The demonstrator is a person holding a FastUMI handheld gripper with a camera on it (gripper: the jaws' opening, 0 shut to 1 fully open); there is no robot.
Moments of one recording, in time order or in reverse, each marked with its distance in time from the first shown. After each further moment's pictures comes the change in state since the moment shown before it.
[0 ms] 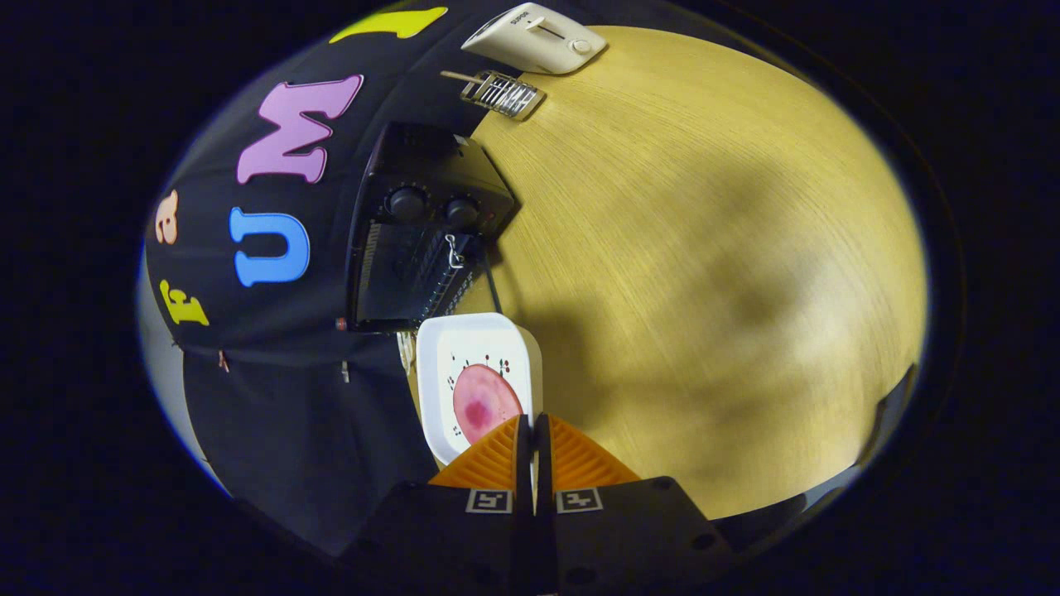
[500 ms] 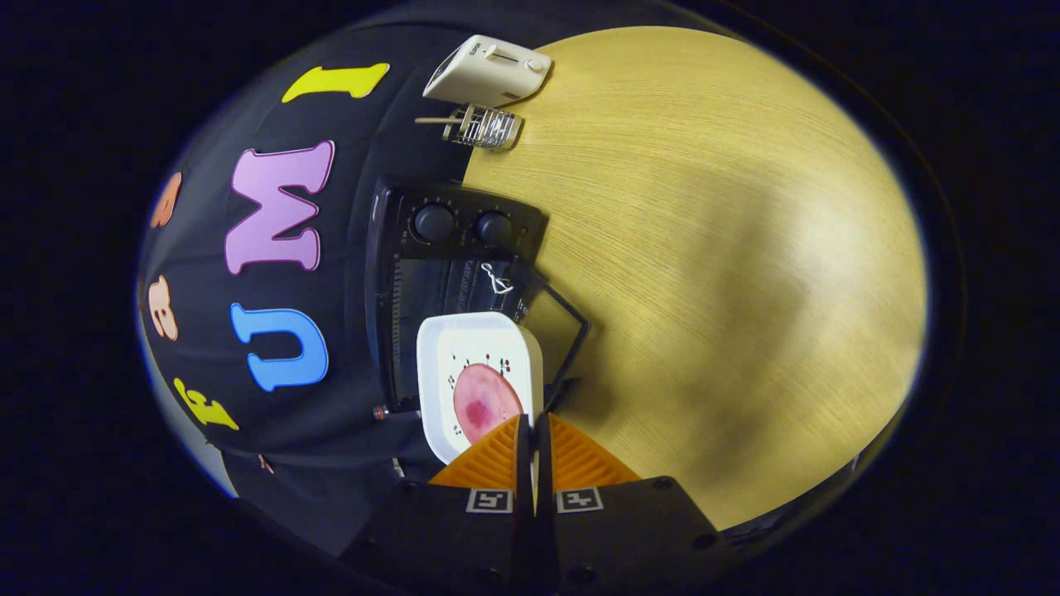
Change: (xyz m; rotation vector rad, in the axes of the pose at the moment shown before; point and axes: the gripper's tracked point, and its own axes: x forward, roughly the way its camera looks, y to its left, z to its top) arm 0.075 0.080 -0.016 0.294 -0.297 0.013
